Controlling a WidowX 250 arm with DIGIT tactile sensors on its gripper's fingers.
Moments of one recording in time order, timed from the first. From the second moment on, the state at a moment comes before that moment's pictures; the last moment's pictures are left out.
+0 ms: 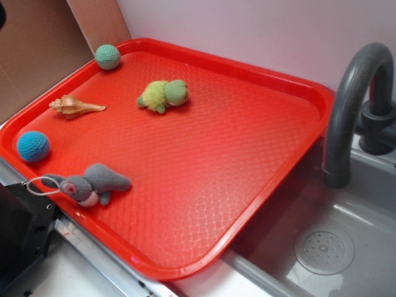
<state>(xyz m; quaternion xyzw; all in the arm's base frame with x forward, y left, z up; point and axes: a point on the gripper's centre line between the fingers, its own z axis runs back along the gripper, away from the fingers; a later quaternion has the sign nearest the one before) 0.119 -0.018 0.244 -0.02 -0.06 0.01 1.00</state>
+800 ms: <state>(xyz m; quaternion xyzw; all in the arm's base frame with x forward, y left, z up) 0.133 0.032 0.221 -0.01 -0.06 -0.22 0.97</state>
